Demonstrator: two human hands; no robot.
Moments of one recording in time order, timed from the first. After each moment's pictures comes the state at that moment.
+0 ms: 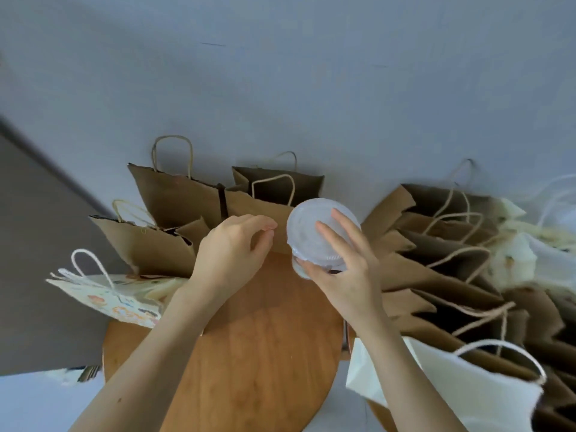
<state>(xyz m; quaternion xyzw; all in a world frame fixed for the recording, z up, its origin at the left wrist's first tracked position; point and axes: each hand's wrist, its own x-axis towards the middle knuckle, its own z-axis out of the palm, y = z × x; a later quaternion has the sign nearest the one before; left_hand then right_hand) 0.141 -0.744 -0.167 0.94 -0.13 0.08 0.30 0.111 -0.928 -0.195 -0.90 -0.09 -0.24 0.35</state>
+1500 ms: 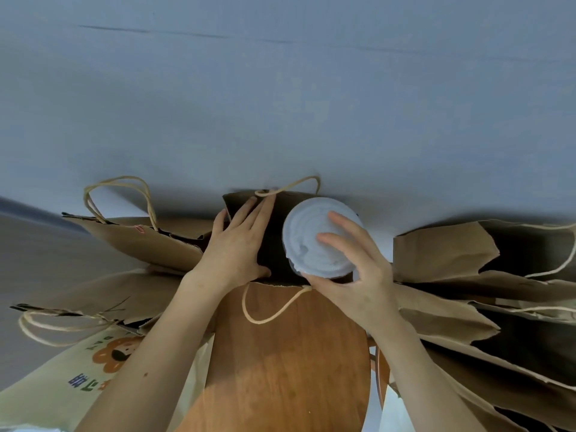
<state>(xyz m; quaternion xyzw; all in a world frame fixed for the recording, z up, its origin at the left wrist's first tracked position) 0.332 -0.732 -0.266 0.96 -0.17 -0.21 0.11 0.274 -0.929 -0.270 -0.87 -0.12 -0.14 0.46</state>
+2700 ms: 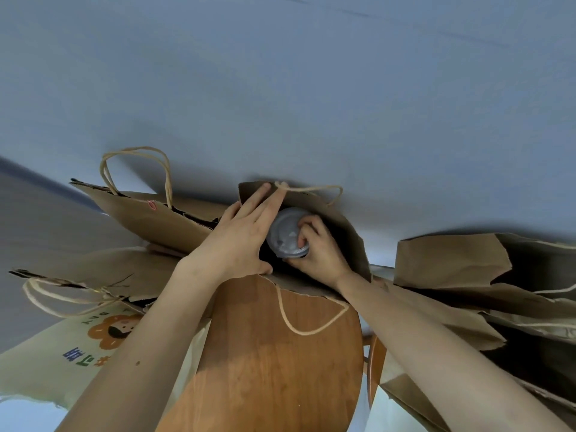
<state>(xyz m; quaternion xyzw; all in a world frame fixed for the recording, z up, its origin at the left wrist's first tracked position) 0.330 -0.713 -0.268 0.93 -0.22 -0.24 0.17 0.320 -0.897 -0.370 -0.91 -0.15 0.10 0.38</state>
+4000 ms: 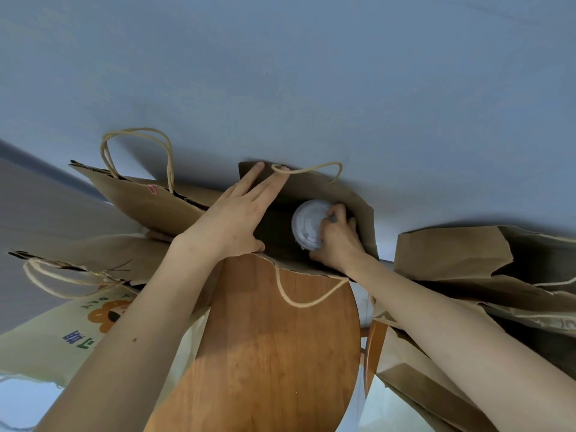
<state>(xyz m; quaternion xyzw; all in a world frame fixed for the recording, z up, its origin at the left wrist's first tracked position) 0.338 -0.704 -0.261 0.93 -0.22 -0.24 0.15 0.328 -0.907 -0.333 -0.94 -0.03 0.31 0.12</state>
